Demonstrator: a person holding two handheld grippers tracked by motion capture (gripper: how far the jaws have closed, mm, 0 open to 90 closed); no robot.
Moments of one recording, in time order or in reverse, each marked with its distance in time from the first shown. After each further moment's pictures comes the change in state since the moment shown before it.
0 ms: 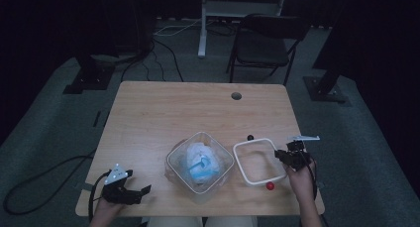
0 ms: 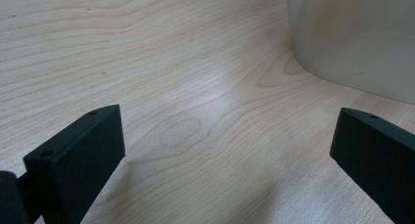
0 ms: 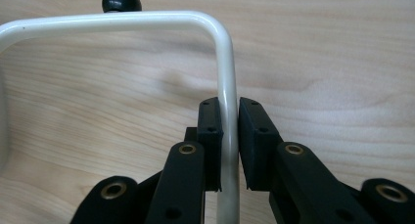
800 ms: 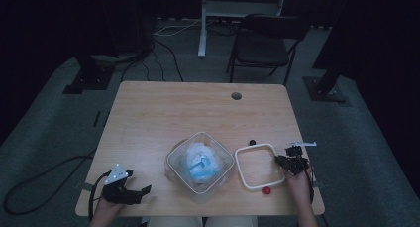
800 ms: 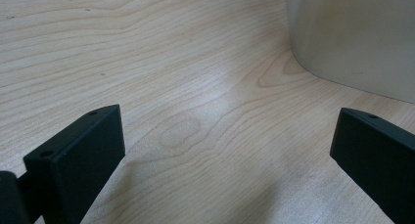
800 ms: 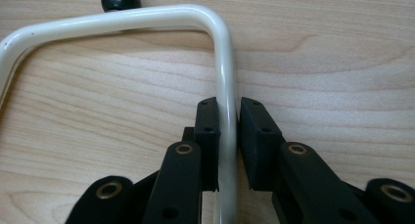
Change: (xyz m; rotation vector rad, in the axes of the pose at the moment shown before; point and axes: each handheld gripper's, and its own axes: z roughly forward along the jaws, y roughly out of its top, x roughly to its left) left arm 0.000 0.000 0.000 0.000 0.000 0.006; right arm -0.015 -0.022 0.030 0.036 -0.031 0.052
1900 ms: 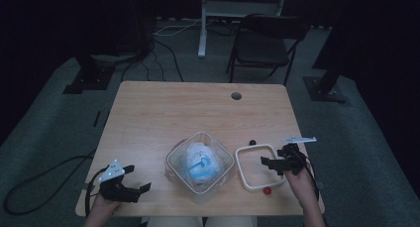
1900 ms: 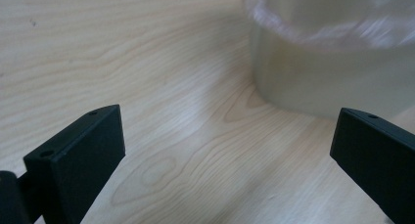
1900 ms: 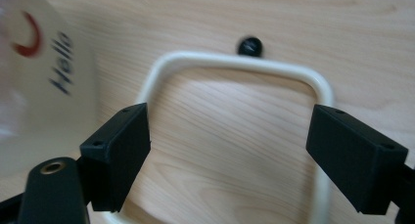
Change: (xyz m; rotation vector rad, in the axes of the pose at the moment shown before) left arm -0.004 0.025 -0.018 -0.066 -0.097 0.046; right arm 0.045 0.021 -0.052 -0.052 0.206 -0.162
